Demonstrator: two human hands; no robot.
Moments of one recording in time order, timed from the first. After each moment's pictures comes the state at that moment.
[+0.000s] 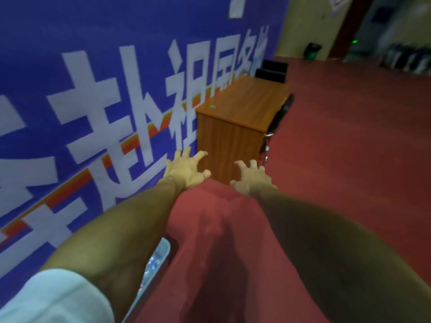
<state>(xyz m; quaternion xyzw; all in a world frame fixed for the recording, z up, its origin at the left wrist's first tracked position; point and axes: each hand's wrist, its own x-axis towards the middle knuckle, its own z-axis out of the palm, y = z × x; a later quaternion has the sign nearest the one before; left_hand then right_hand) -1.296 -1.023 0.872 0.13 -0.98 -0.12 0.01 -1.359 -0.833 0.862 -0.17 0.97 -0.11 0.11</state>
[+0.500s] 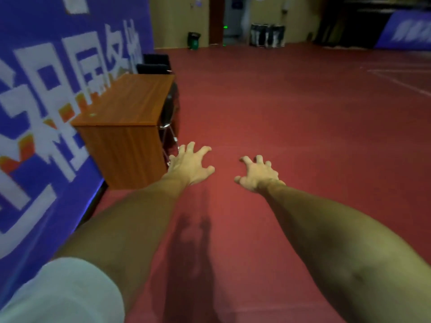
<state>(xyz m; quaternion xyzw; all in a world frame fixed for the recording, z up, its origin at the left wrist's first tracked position) -1.319 -0.677 0.886 -0.13 -0.98 -0.11 0.00 -1.280 -0.479 0.873 0.10 0.99 -0.12 0.06</state>
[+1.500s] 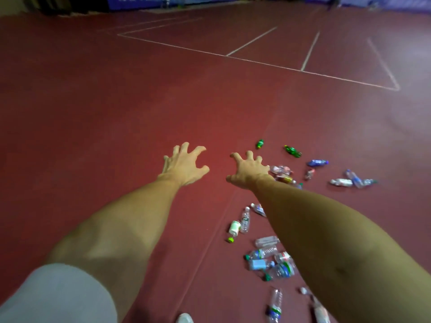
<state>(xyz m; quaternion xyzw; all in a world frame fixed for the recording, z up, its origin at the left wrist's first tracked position) -1.166 0.025 0.842 -0.60 -0.79 -0.08 -0.09 -0.987 0.094 0.839 0.57 0.82 -0.12 0.05</state>
